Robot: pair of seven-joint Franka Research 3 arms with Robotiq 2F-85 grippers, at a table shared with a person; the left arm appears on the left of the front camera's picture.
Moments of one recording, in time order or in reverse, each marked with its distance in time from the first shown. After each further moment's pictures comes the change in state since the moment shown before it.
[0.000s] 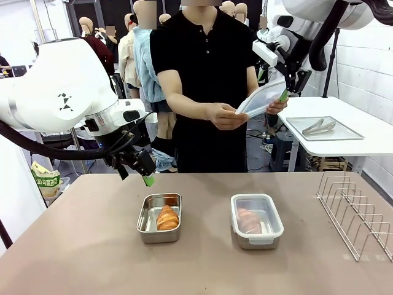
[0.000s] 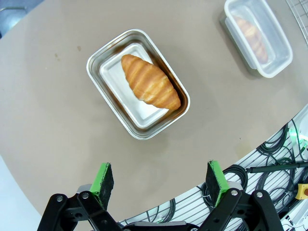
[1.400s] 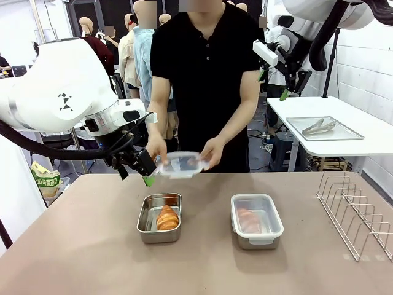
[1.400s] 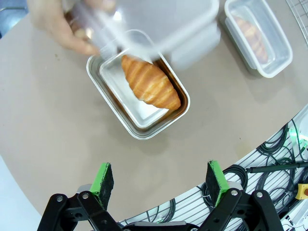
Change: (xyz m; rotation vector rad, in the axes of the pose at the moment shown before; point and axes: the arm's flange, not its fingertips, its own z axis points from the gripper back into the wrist) left arm 0.000 0.000 0.000 0.000 0.000 0.000; right arm -0.001 0.000 0.000 0.000 0.001 -0.001
